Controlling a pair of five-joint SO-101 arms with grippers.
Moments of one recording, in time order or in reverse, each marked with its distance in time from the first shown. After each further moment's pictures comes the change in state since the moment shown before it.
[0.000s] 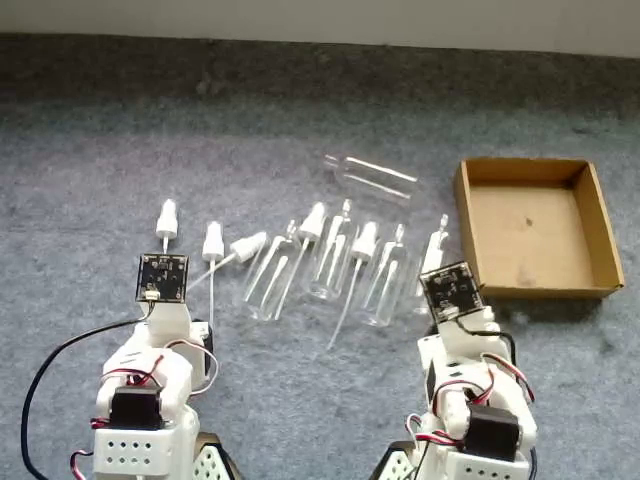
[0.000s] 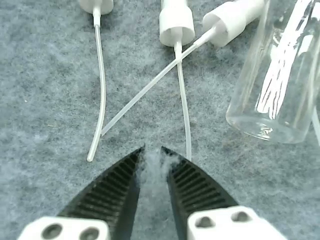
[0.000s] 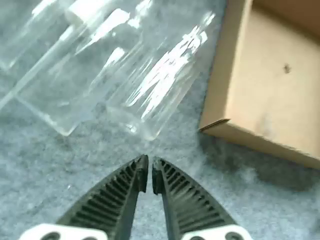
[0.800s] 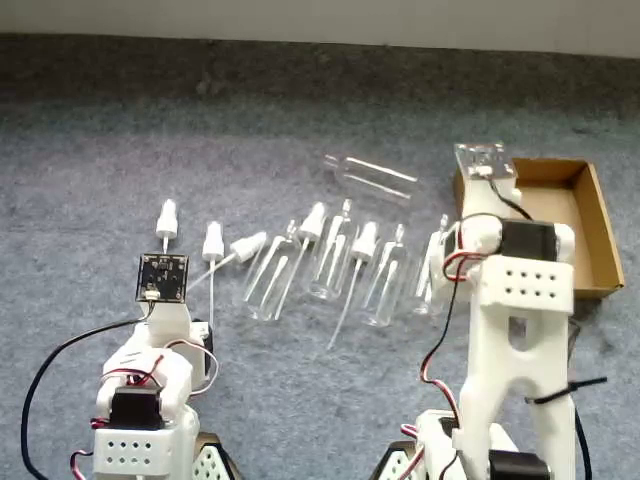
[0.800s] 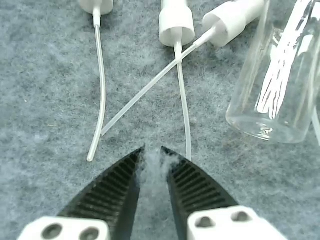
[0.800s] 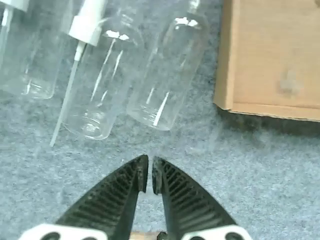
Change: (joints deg) left arm 0.0 0.0 0.0 0.0 0.0; right arm -8.0 78.2 -58.7 16.1 -19.4
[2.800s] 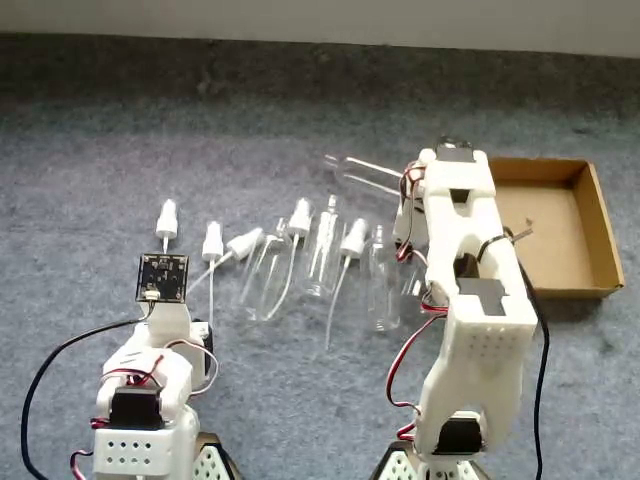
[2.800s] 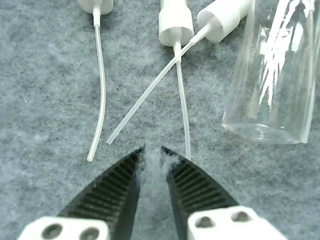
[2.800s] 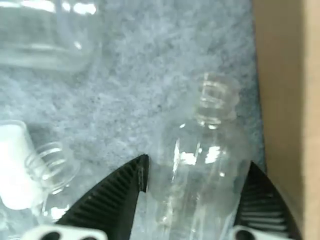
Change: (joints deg) left arm 0.0 0.0 0.0 0.0 0.0; right arm -2.2 56.1 -30.7 -10.4 -24.0
